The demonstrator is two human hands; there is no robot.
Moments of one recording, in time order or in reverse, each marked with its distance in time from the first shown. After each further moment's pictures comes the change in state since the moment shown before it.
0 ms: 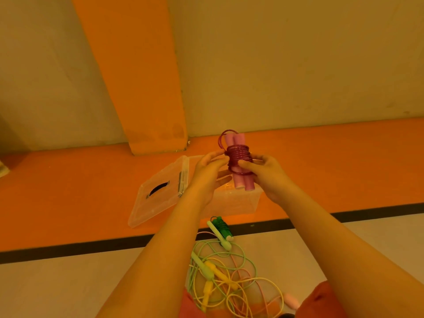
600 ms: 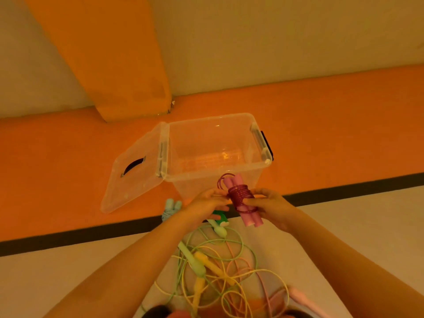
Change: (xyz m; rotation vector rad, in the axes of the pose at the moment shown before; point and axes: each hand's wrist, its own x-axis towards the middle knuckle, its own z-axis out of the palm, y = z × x) left_hand 0.110 -0.181 -0.048 0.406 -0.223 -0.459; right_hand 0.082 0.200 -0.066 0.010 -0.068 0.551
